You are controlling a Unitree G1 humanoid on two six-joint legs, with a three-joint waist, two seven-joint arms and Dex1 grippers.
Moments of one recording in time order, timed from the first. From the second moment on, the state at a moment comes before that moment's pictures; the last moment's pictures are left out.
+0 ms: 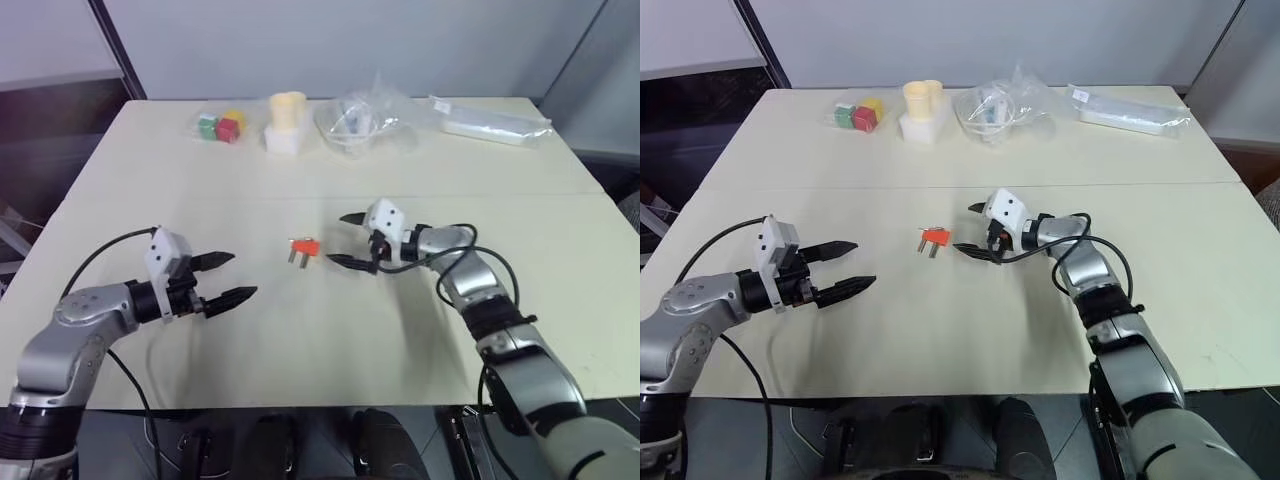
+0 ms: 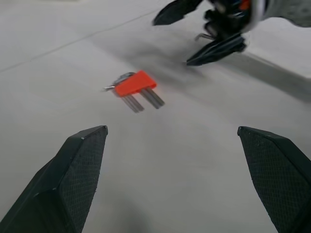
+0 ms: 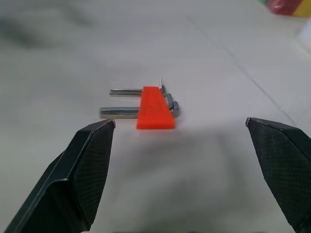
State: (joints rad) left arm -0.10 0.72 0.18 -0.27 -0.58 0.53 -0.94; right arm -0.79 -0.37 0.22 0.67 0.09 -0.10 0.99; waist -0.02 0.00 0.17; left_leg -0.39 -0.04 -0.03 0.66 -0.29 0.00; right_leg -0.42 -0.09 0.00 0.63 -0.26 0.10
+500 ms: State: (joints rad) left arm -0.06 0.72 0.22 -0.31 -0.59 0.54 -0.88; right arm -0.92 -0.25 0.22 1.05 -0.01 -0.28 1.00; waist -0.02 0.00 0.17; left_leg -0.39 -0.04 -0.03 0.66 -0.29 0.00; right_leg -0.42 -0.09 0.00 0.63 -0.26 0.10
